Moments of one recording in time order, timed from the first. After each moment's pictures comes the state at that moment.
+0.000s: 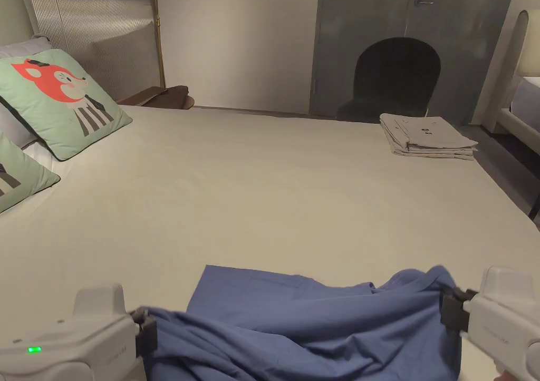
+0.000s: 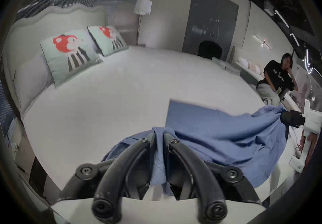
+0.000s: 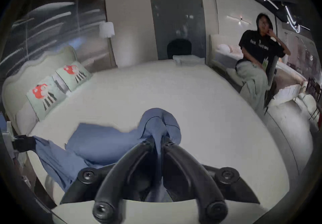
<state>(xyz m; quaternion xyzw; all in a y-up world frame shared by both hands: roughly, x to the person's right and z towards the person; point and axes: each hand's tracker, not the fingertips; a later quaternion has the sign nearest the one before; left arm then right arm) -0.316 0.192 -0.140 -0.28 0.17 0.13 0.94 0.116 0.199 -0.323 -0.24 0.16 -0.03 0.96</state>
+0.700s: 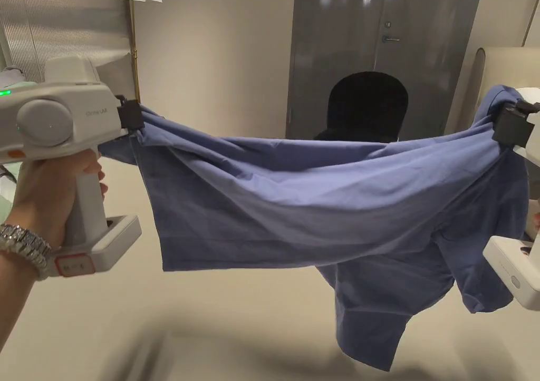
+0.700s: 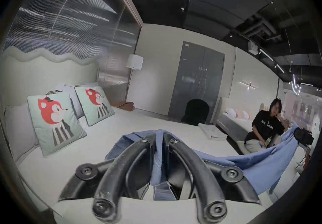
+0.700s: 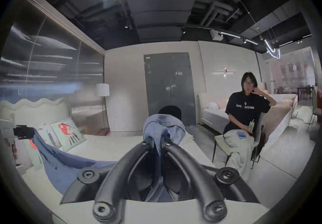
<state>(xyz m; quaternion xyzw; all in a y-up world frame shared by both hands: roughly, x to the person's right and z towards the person) -0.354 0.422 -0.274 -0.06 0.14 0.12 0.98 0.135 0.424 -0.373 0.00 0.11 -0.06 0.99</state>
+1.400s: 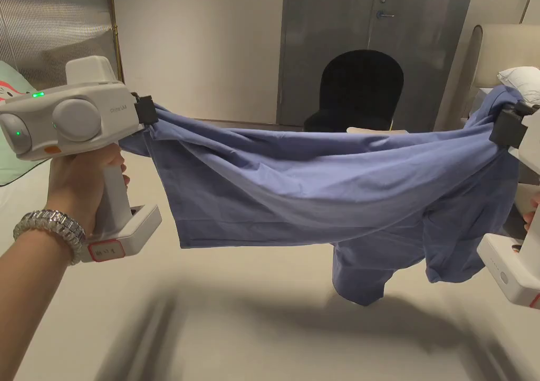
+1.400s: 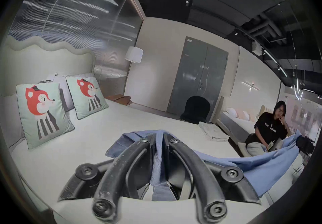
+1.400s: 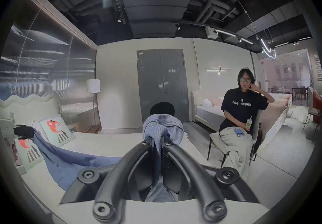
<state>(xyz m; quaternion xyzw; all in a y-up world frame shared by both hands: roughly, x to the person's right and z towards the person) -0.363 0.375 -0.371 -0.08 0.14 0.15 0.98 0.130 0.384 -0.435 -0.02 0.08 -0.05 1.00</state>
